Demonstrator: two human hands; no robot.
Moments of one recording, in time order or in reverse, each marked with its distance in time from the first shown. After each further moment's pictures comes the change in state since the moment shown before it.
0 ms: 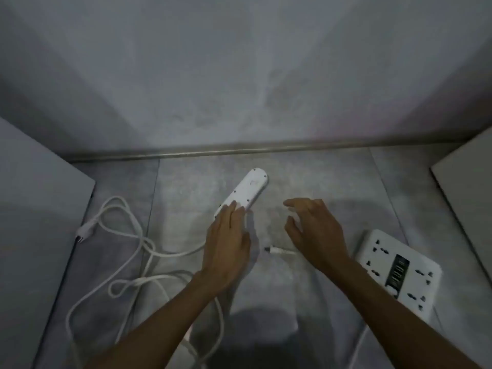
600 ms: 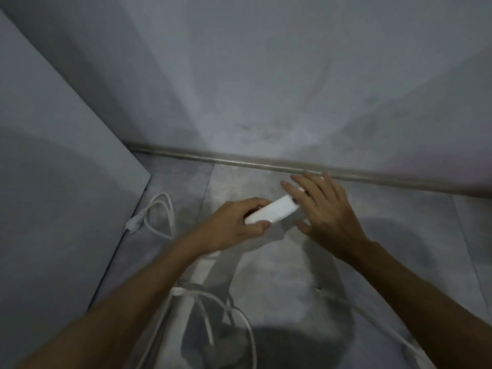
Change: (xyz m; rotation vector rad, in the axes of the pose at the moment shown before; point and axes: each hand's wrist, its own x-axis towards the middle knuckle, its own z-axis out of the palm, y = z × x) left_hand 0.096 -0.086 -0.098 -0.439 -0.526 0.050; right_hand 0.117 -0.038 0.040 -0.169 0.104 -0.640
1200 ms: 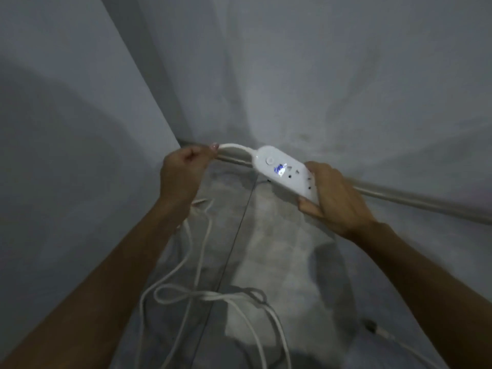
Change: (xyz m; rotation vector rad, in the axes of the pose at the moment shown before) left_hand -0.030 -0.052 -0.127 -0.397 0.952 -0.427; right_hand 0.107 -0.039 0.030 0.260 -0.285 0.221
